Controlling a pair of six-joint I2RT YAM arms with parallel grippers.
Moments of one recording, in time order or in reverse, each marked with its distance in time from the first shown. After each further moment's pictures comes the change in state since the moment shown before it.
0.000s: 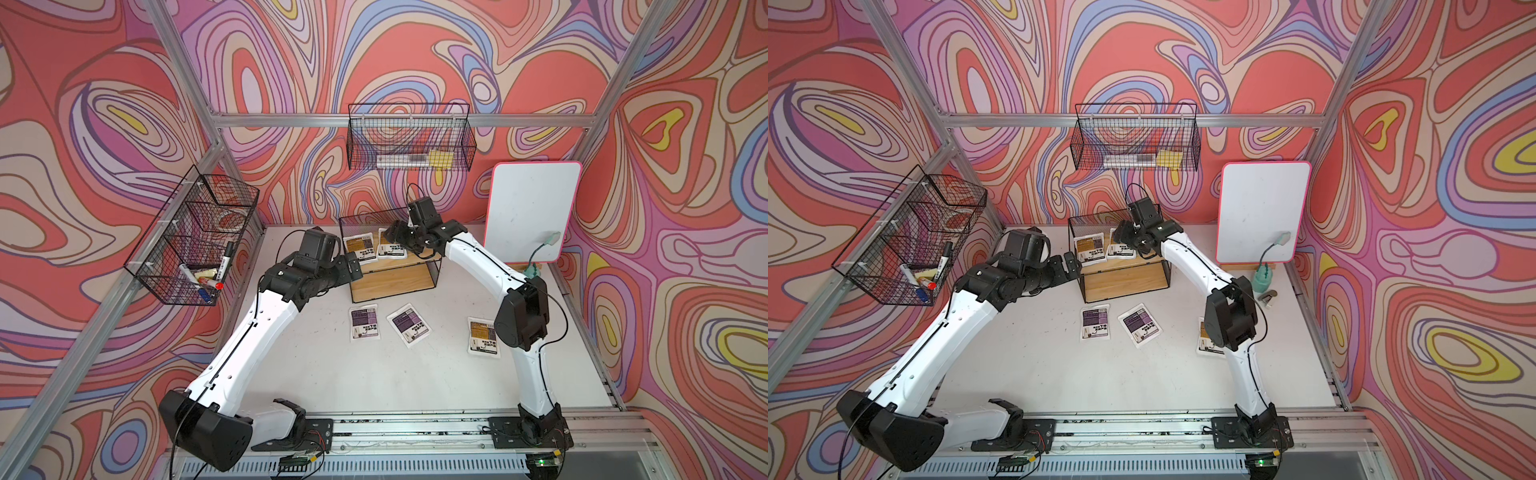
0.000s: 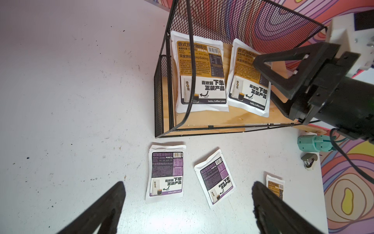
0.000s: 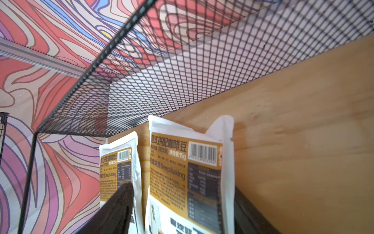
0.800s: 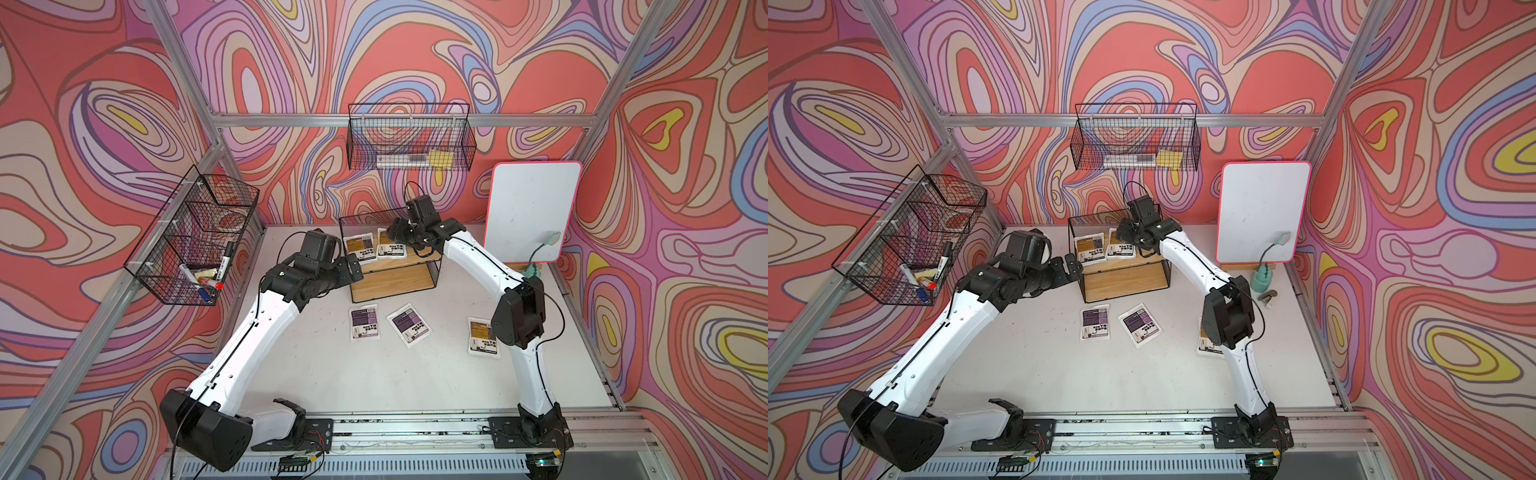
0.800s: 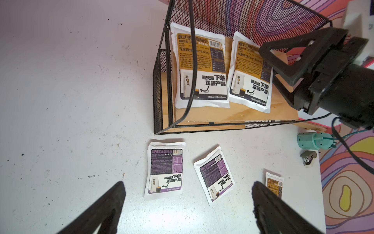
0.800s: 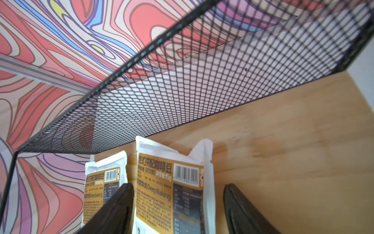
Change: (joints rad) left arm 0.000 0.000 -0.013 0.003 0.015 -0.007; right arm 0.001 0.032 0.054 -0.014 0.097 -0.046
